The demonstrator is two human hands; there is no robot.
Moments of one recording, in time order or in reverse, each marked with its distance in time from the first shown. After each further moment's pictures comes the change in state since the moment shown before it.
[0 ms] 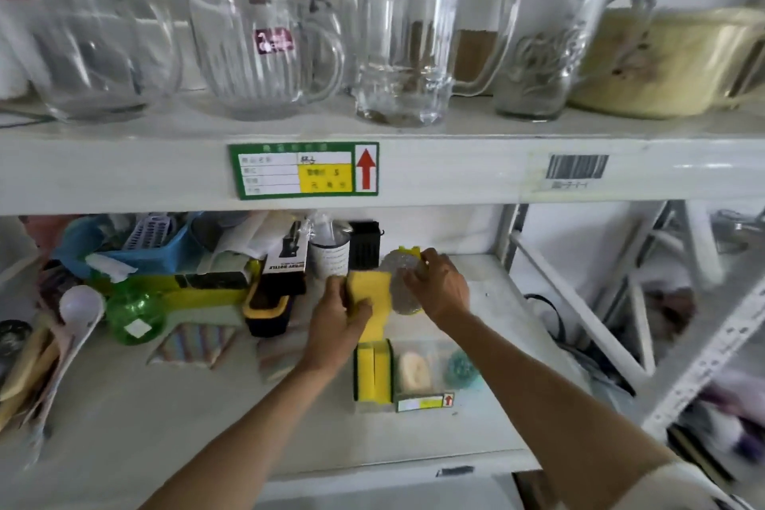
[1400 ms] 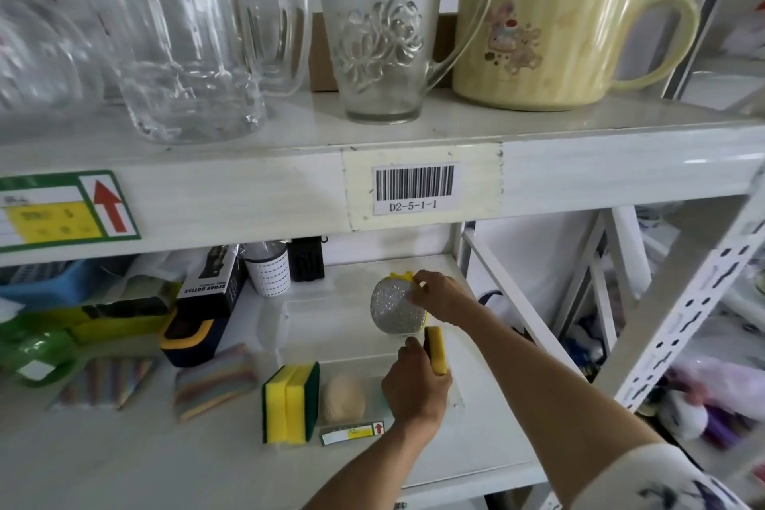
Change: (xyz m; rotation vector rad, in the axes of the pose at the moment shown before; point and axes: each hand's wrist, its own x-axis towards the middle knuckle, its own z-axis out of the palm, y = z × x) left_hand -0.047 0.065 0.227 0.505 -0.229 -0.231; right_hand 0.064 0.134 -0.051 -0.070 -0.390 0.053
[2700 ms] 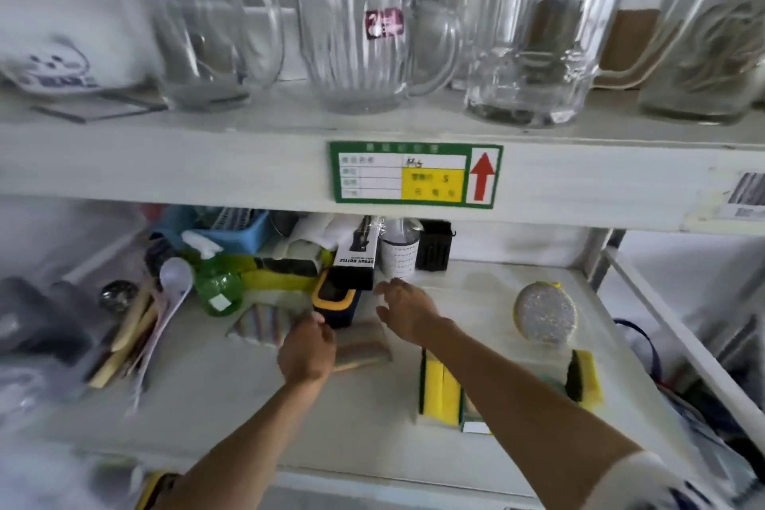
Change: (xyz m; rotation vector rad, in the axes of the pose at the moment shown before) left_hand 0.048 -0.298 -0.187 -0.027 0.322 -0.301; right_hand -0.013 -0.229 0.157 -0.246 -0.095 -0.447
